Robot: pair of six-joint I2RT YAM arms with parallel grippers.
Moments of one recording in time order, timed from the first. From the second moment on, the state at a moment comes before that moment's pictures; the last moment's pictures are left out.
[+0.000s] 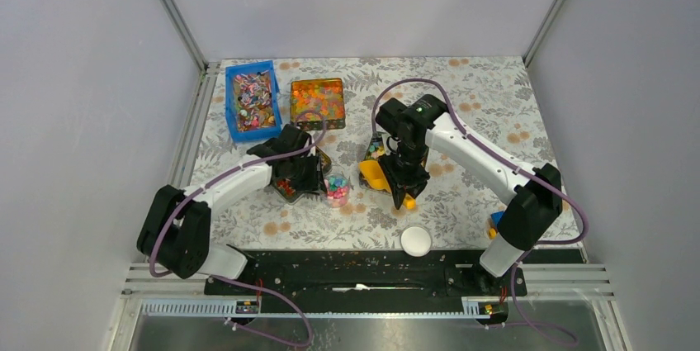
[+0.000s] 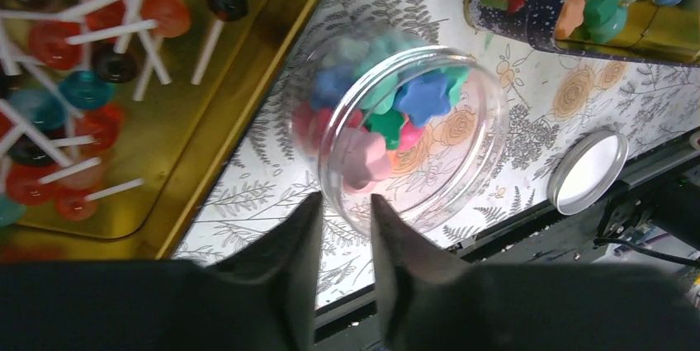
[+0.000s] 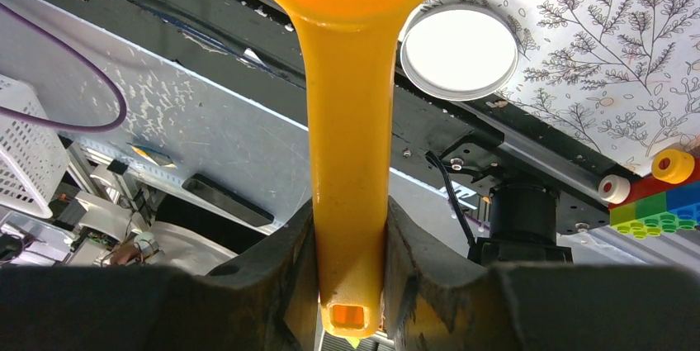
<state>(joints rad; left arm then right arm) -0.48 1.39 0.83 -0.51 0.28 -0.52 0.74 1.66 1.58 -1.50 -0.30 0.31</state>
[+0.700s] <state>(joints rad) -0.62 1.39 0.91 -0.60 0.11 -0.44 0.72 1.65 1.55 -1.47 -0.30 0.31</state>
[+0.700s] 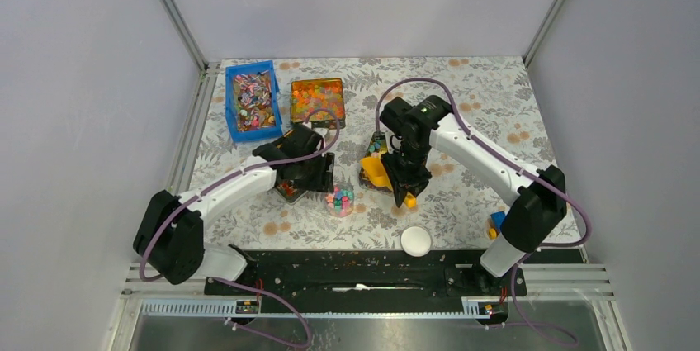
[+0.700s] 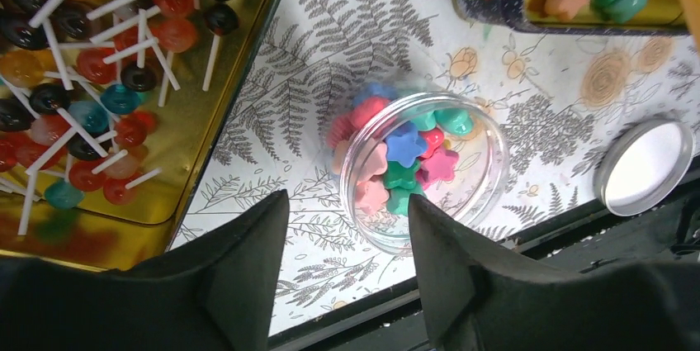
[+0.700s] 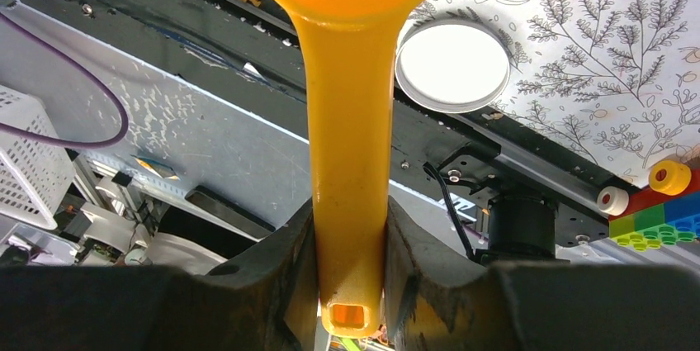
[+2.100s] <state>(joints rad) -0.54 1.08 1.07 -0.28 0.16 -0.32 0.26 1.36 1.05 -1.08 0.01 0.49</state>
